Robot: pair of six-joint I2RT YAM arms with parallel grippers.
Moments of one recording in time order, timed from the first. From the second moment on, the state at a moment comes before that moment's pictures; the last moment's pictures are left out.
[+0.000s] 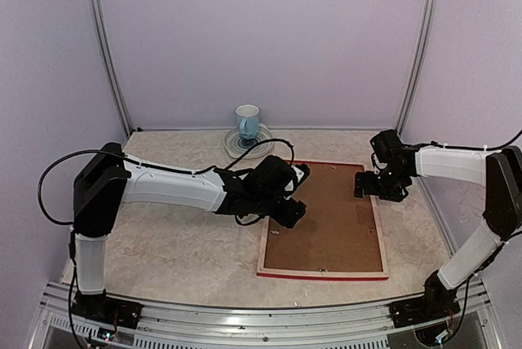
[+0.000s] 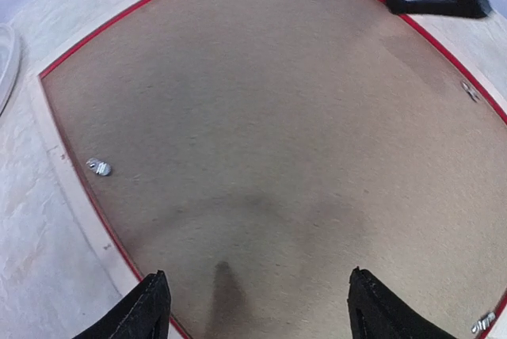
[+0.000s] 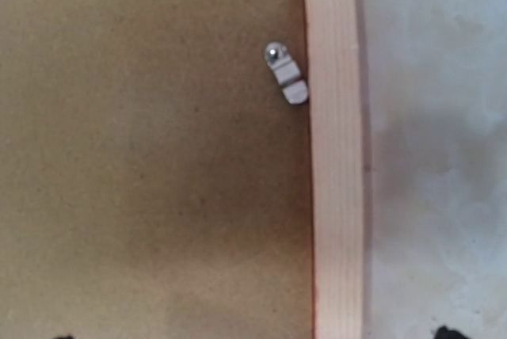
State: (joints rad) left arm -1.07 2.06 1.46 -0.16 -0.17 -0.16; right arm 0.33 1.55 0.97 -0.53 0.10 0.44
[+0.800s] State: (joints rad) left arm -0.94 2.08 1.42 -0.29 -0.24 -0.41; right arm 0.33 1.56 0.97 -0.53 0.10 0.44
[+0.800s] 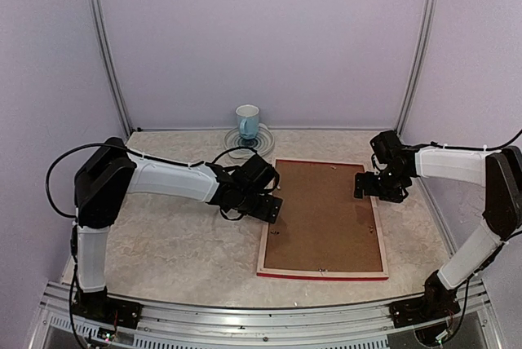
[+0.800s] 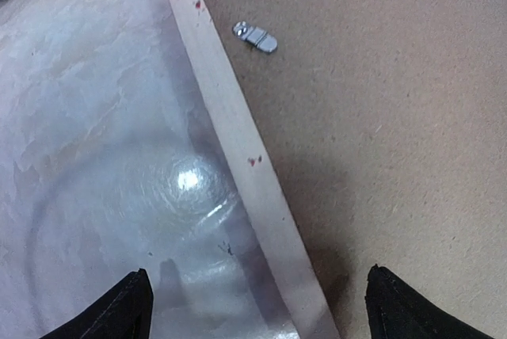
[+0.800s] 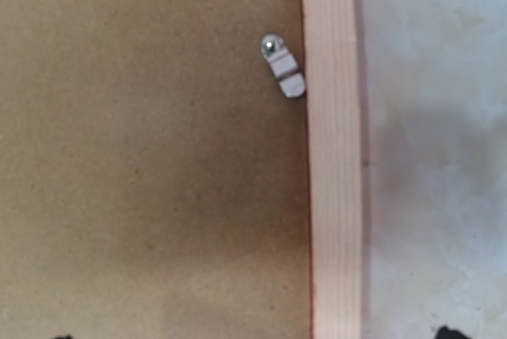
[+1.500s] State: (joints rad) left arm -1.01 2.06 1.38 -0.37 -0.22 -0.47; right arm 0.33 1.56 0.97 -0.52 0.10 0.44
